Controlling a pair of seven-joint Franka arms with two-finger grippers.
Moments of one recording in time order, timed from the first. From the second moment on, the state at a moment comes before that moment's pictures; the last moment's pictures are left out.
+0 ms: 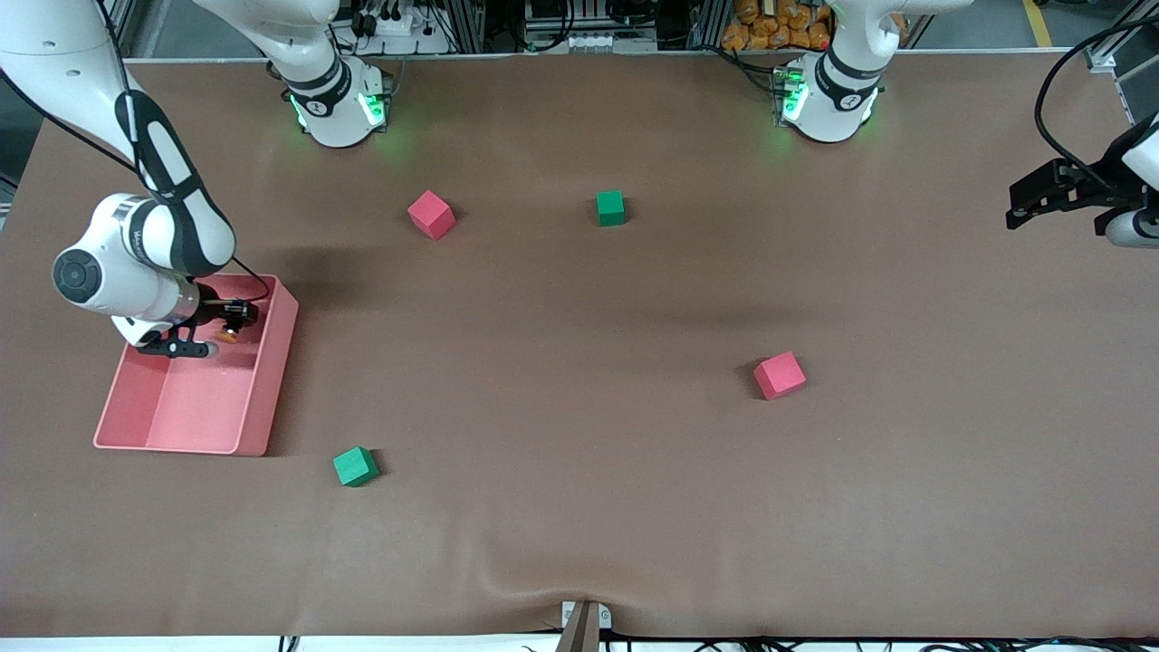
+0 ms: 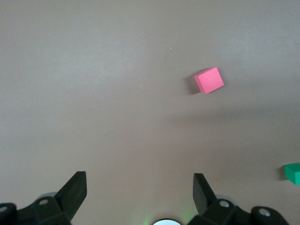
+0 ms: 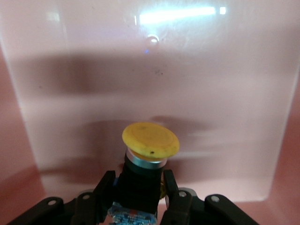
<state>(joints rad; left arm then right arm) -0.07 0.01 0.03 -1.50 0.03 1.46 0.07 -0.20 0.36 -0.06 -2.22 -0.03 2.35 -0.17</state>
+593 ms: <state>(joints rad) -0.07 0.01 0.03 -1.50 0.03 1.46 0.07 -0.15 0.29 -0.05 -1.91 -0.03 1.87 -0.22</state>
